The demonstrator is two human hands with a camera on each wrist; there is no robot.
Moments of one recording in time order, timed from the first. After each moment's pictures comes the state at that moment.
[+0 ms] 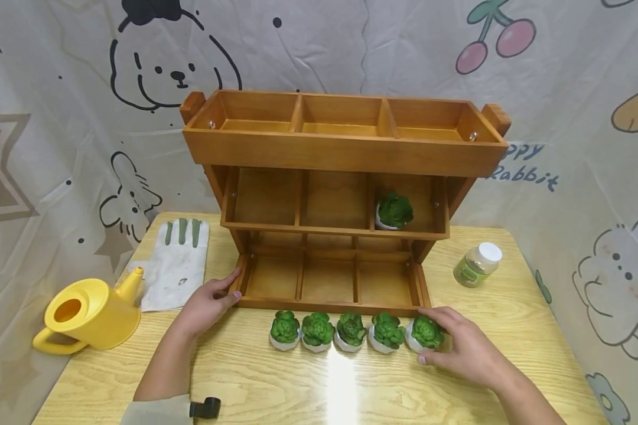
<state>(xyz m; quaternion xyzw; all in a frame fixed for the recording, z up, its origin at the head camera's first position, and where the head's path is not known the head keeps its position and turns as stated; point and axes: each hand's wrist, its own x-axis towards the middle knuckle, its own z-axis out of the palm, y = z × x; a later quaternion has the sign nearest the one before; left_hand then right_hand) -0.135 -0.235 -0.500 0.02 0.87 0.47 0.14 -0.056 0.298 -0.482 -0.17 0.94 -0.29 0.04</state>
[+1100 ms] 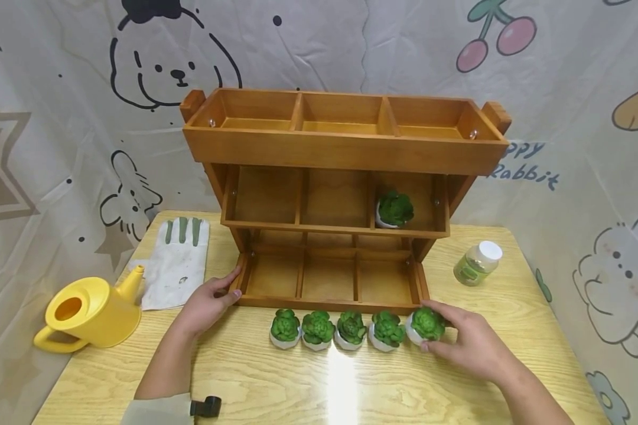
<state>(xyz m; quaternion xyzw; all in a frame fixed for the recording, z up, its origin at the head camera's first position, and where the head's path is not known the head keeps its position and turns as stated) -0.135 -0.234 -0.501 0.01 0.87 0.48 0.13 -0.059 0.298 -0.467 -0.17 0.94 -0.31 0.01</state>
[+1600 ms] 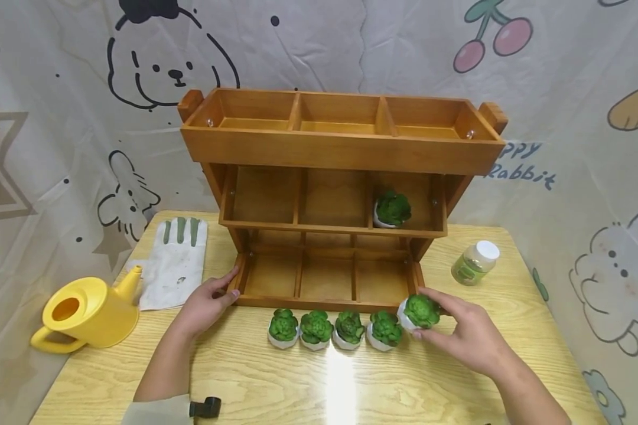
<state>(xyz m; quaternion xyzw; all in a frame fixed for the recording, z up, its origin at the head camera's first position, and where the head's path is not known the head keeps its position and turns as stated) -0.134 -0.233 -0.501 0.01 0.88 0.46 0.12 -0.064 0.286 -0.445 -0.21 0.93 -0.30 -0.09</state>
